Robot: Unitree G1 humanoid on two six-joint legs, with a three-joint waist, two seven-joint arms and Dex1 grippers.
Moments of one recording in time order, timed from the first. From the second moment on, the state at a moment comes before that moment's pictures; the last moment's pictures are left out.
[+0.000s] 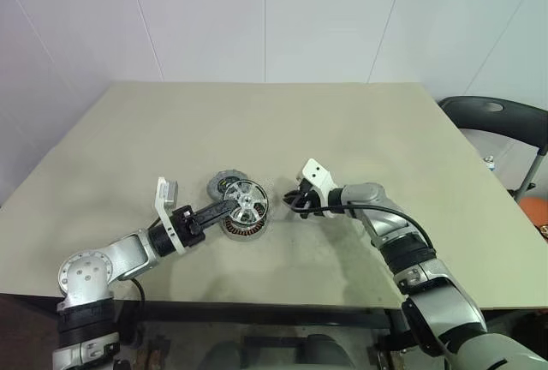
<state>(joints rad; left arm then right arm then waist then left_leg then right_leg) -0.18 0.36 0.39 0.01 -1.28 1.23 -0.44 -0.63 -0.31 0.26 0.45 0.02 0.41 0.88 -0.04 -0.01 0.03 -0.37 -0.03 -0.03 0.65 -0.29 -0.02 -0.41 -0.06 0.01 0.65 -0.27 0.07</state>
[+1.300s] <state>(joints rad) -0.25 0.32 0.30 0.18 -1.00 1.07 -0.58 -0.57 -0.31 0.27 0.39 0.02 0.43 0.85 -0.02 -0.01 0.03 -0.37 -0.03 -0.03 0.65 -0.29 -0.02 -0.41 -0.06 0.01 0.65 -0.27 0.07</state>
